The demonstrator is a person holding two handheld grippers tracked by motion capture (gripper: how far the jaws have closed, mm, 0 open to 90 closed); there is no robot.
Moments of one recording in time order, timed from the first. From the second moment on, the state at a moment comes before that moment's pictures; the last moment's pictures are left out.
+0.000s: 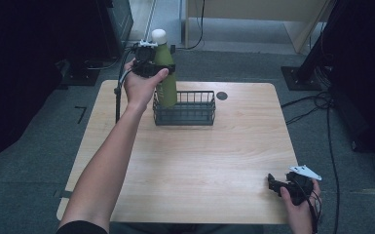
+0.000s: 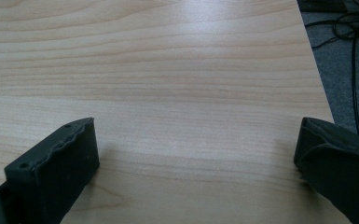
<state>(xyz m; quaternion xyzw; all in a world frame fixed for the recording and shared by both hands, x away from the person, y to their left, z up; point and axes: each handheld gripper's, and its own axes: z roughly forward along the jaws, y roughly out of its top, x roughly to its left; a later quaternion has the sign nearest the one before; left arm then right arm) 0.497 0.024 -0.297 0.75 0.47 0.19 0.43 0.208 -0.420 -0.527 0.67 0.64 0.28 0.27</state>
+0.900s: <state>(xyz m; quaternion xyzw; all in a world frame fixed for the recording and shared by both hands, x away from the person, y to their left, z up) 0.490 0.024 -0.341 0.77 0.45 0.19 0.41 0.208 -0.420 -0.527 0.66 0.64 0.28 0.27</state>
